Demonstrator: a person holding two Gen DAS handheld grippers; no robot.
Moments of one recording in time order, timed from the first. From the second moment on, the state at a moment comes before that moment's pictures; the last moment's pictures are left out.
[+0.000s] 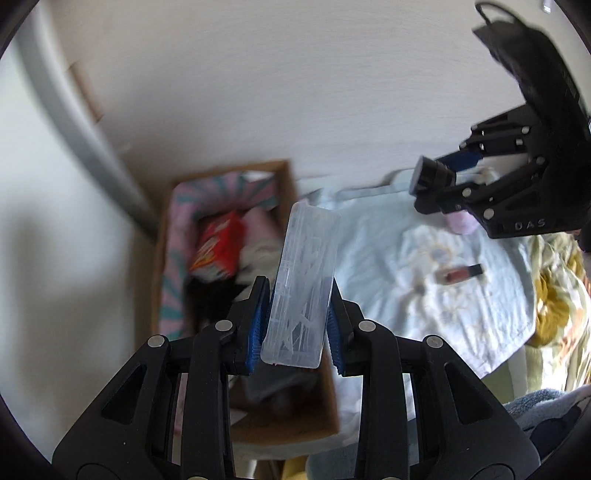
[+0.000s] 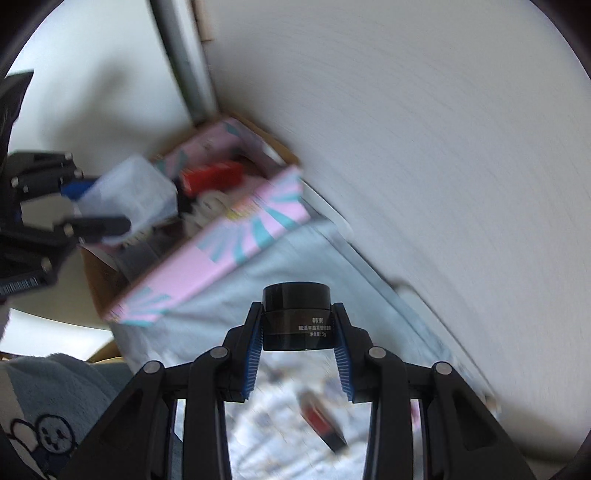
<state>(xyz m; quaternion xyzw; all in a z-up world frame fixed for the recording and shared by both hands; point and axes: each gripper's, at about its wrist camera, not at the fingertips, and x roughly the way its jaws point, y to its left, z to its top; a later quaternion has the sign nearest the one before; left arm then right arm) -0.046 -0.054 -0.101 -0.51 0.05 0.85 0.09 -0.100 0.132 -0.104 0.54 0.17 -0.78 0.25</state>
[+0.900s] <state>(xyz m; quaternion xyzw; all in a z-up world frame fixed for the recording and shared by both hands) -0.025 -0.122 -0.172 -0.56 -0.06 0.83 -0.04 -0.128 -0.050 -0.166 0.57 0.25 -0.69 0.36</state>
